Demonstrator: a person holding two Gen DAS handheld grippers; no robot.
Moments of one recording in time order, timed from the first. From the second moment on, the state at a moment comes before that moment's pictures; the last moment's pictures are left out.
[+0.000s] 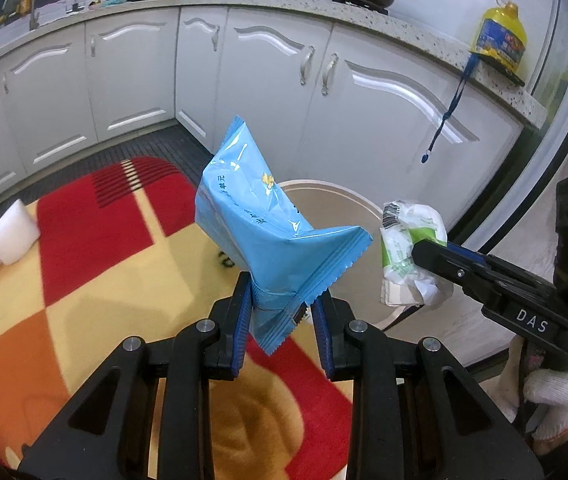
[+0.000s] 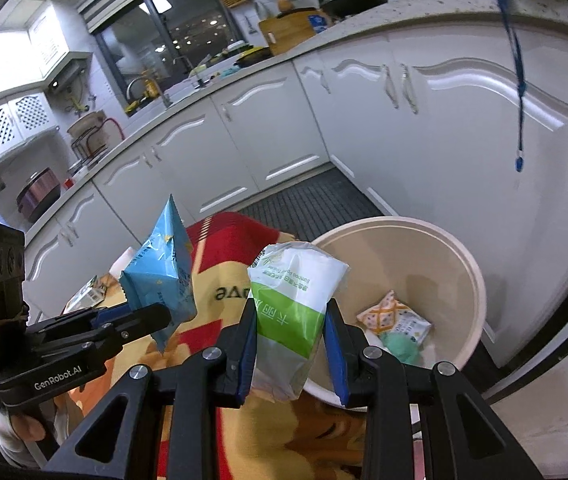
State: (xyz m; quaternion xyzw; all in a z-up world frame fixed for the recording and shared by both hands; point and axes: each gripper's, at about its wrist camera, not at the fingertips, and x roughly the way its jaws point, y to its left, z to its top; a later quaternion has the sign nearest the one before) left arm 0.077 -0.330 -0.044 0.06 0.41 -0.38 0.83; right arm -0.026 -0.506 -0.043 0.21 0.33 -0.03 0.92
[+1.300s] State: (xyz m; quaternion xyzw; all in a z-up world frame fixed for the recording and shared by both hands) left arm 0.114 -0.398 -0.107 0.06 0.50 -0.36 0.78; right arm 0.005 -0.562 -0.117 0.24 0.40 -0.10 0.88
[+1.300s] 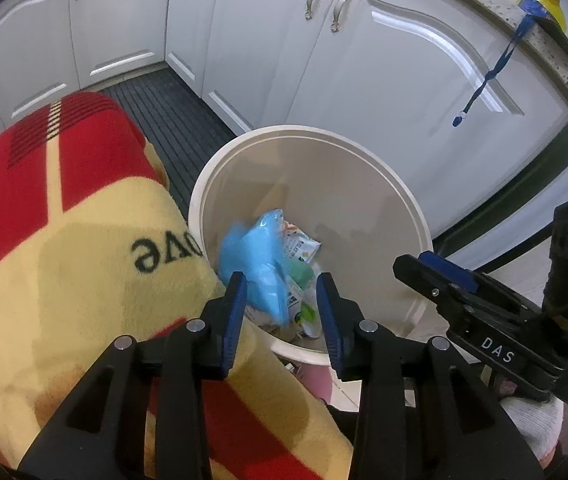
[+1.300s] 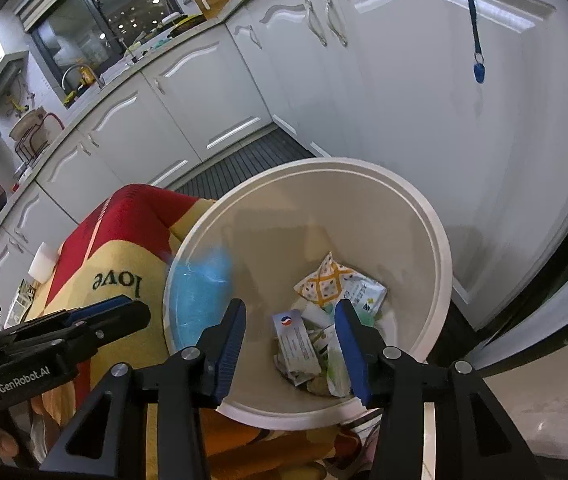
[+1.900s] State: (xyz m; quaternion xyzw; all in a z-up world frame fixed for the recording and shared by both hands) left arm 0.102 -0.374 -0.083 0.06 0.47 -0.35 0.81; right arm 0.000 -0.543 -0.102 0.23 0.39 -0.09 0.88
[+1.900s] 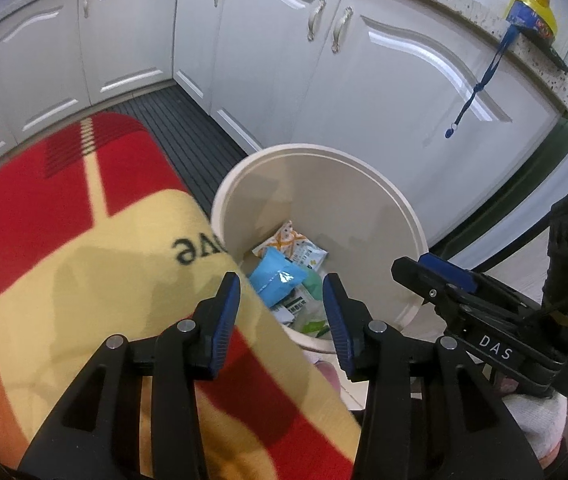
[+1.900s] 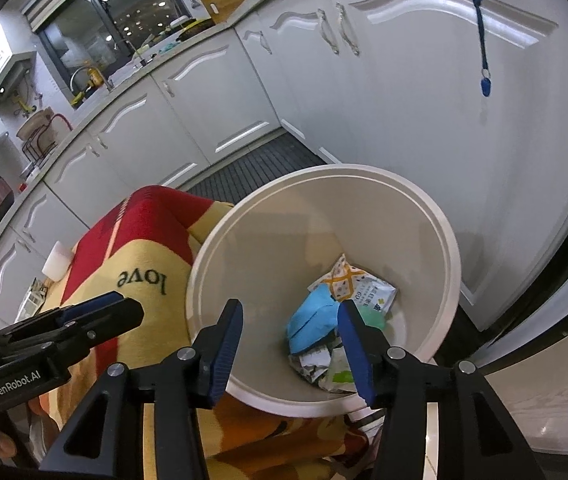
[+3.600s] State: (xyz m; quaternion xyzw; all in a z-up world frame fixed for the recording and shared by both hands) left arm 0.269 0.039 -0.086 0.01 0.49 0.03 0.87; right arm 0.086 -0.330 -0.081 0.14 0.44 0.11 0.88
